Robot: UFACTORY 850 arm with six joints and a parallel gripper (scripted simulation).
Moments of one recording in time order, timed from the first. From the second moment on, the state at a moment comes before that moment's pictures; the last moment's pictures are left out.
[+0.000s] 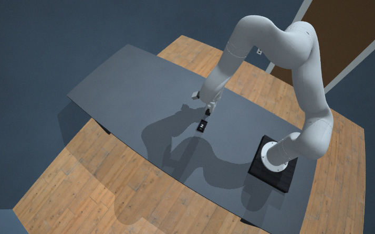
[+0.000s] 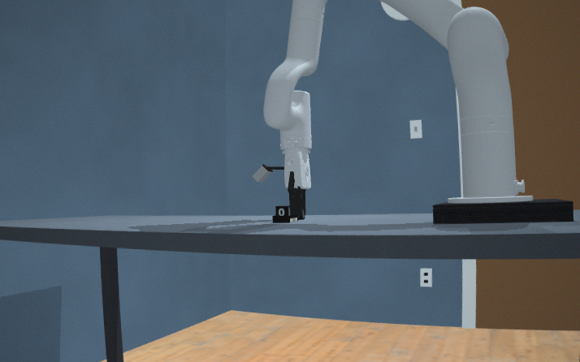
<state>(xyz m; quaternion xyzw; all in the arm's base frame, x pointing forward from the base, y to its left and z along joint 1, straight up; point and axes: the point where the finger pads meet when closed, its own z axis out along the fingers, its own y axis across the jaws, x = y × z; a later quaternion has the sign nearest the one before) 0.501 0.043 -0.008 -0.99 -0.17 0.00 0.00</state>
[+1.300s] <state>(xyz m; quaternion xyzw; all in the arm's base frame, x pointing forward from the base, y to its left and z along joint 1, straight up) 0.501 0.043 -0.008 -0.99 -0.17 0.00 0.00</state>
